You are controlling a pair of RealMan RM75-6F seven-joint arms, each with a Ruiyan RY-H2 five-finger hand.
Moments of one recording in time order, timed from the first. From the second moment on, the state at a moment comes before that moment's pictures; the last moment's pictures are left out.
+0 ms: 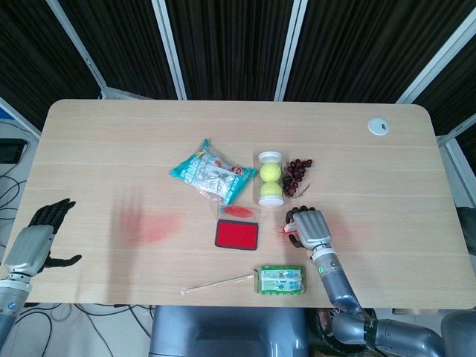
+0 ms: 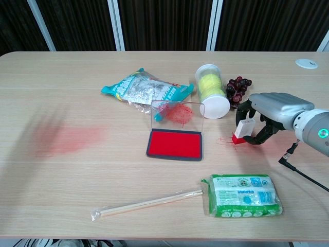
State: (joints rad) left arm -0.23 -1.08 -0.03 -1.71 1.38 1.22 -0.05; right arm 0.61 -1.68 0.17 -1.44 -0.97 1.05 -0.54
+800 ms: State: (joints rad) left arm -0.24 -1.08 -0.03 -1.72 1.37 1.22 -0.05; right arm 0.62 -1.70 0.17 -1.42 -0.96 1.05 -0.54
